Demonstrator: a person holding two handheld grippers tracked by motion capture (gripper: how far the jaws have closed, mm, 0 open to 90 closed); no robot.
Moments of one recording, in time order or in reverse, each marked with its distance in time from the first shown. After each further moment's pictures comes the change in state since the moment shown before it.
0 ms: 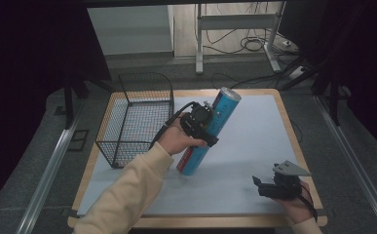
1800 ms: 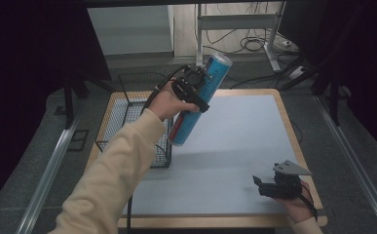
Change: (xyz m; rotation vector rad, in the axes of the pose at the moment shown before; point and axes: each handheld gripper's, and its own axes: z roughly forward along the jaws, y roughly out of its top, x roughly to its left) left arm 0.055 0.048 -0.049 0.022 0.129 0.014; right arm -0.002 0.000 0.001 0.007 0.000 0.006
